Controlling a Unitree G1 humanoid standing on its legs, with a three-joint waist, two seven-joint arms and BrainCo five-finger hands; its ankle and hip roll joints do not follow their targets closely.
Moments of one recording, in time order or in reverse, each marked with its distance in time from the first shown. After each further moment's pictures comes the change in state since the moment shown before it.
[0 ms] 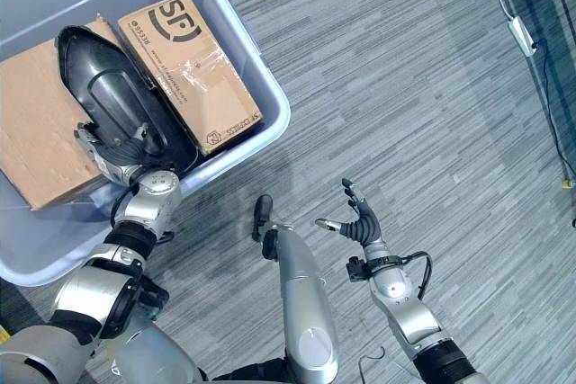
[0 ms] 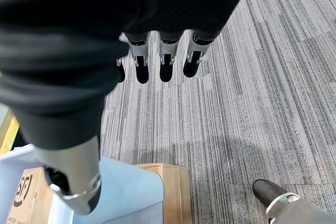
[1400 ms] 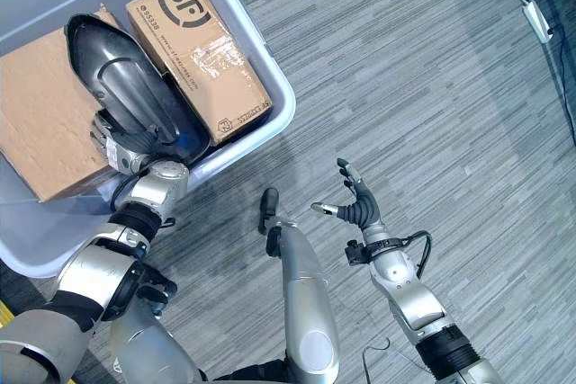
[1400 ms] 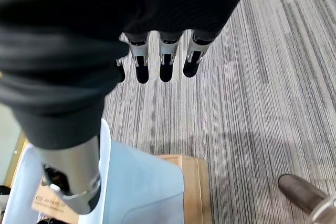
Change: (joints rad) left arm -0.106 0.020 -0.101 0.091 0.043 0.304 -0.002; right arm -0.056 -0.030 -0.029 -0.077 0.004 0.055 0.018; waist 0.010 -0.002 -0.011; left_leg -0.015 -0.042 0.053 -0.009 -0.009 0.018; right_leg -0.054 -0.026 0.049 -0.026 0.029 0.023
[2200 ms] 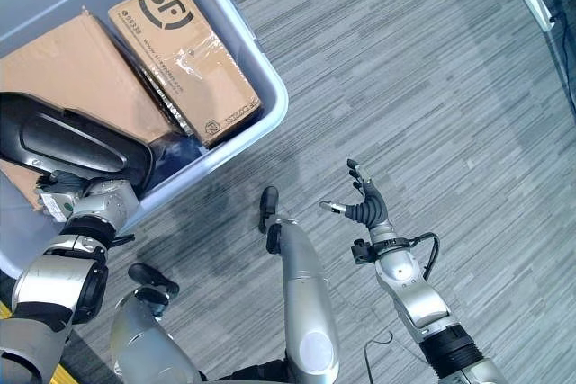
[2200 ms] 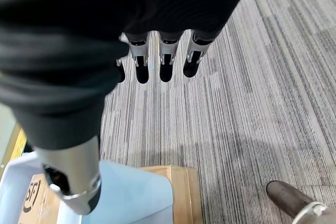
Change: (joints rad) left arm 0.072 0.155 0.200 0.151 -0.357 -0.056 0.079; right arm 0.002 -0.010 -0.011 0.019 0.020 -0.001 -0.006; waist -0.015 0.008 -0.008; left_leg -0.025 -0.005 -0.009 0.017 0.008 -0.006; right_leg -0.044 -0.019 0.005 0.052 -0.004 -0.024
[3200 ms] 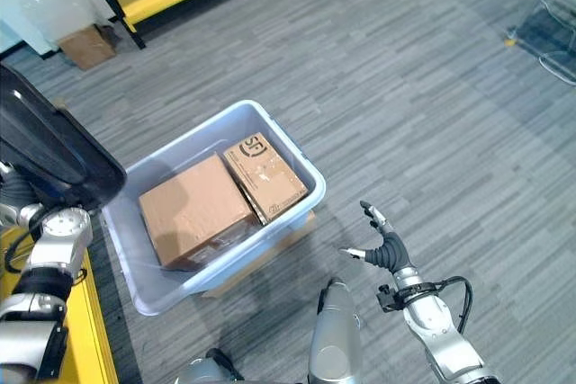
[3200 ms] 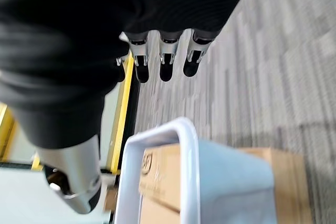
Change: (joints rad) left arm 0.527 0.109 0.090 -0.450 0.406 -0.262 -0.200; right arm 0.261 -0.063 -0.033 -0.005 -0.121 -0.128 0.120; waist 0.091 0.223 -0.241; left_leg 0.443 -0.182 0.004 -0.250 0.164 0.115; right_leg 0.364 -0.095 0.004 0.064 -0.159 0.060
